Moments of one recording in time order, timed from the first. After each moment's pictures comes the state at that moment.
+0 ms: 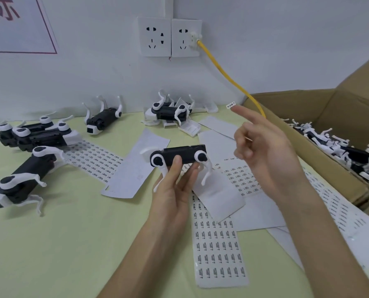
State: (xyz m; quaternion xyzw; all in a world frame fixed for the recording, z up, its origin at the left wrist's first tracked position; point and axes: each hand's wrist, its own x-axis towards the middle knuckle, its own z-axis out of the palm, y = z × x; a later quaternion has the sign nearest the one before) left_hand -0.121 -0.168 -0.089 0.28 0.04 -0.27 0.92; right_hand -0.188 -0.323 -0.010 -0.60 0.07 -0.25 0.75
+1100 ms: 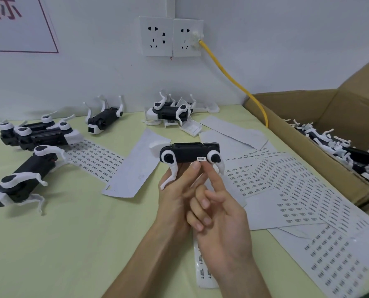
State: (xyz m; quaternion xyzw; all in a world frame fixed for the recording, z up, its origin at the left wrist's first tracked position) left_hand -0.135 -0.159 -0.085 0.39 -0.09 -0.32 0.86; right_hand -0.209 -0.211 -0.077 -0.28 0.11 -0.18 0.94
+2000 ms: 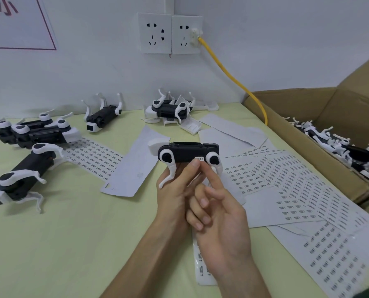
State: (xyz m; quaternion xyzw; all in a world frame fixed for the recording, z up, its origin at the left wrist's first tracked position) left_hand -0.135 -0.161 -0.088 0.40 -0.05 -0.30 0.86; right_hand -0.209 -0.211 -0.079 -0.27 0.12 -0.18 0.94
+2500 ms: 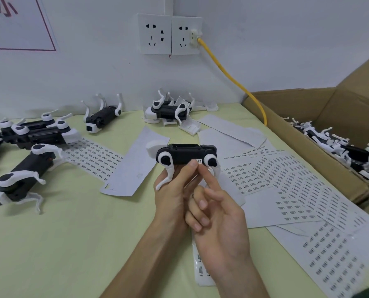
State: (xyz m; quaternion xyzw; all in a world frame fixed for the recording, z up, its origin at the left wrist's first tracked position) left_hand -0.136 -0.161 -0.087 0.43 0.00 -0.30 0.85; right_hand -0.209 -0.209 -0.080 -0.26 0.13 -0.17 0.94
